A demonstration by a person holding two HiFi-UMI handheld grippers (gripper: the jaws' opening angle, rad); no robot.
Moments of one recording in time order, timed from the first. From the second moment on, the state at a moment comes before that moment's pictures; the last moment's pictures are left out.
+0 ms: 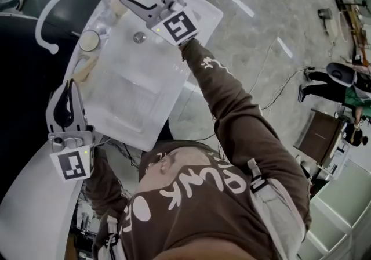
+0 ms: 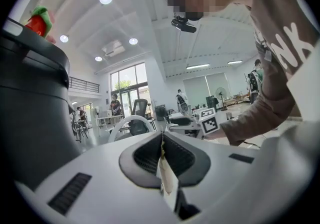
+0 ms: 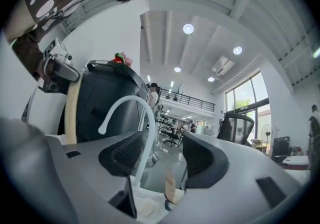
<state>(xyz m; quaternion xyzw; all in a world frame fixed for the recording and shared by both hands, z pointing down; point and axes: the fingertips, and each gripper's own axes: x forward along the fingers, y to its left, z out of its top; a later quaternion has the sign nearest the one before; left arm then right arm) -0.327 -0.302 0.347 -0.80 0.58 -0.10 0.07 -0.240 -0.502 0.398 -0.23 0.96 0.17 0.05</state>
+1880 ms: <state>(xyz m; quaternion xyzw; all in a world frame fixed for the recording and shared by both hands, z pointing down) -0.190 -0.104 0.308 -0.83 0.54 -0.05 0.12 -0.069 -0.134 0.325 -0.24 0.96 0.13 0.07</state>
